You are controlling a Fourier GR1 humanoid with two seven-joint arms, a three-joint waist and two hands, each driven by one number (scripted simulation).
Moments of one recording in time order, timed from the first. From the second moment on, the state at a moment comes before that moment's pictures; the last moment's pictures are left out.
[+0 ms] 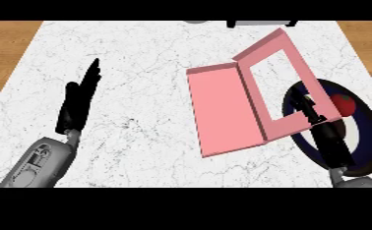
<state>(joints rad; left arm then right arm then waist) -0.30 0.44 -0.33 -1.31 0.21 0.37 0.13 -0.04 -0.49 0.27 -1.43 -0.10 -0.12 -0.11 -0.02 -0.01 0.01</state>
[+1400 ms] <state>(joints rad) -0.07 0.49 -0.12 -1.56 0.49 0.17 0.13 -0.24 -1.07 0.04 -1.26 0.09 0.39 -0.54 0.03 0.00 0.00</state>
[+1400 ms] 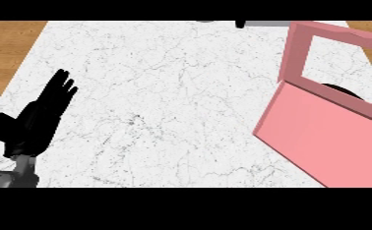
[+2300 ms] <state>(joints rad) -0.05 0.49 -0.07 -1.60 0.48 0.14 0.15 -0.41 -1.05 0.18 -1.28 0.29 0.56 -0.15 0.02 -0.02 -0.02</state>
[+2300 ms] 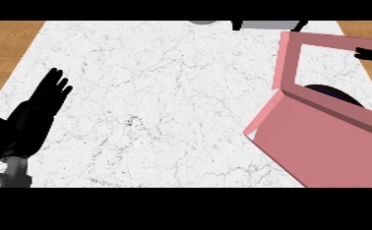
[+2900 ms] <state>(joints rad) -0.05 0.48 -0.05 -1.60 0.47 0.14 0.17 -0.44 -1.01 0.19 -1.20 0.37 0.57 -0.19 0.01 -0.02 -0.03</state>
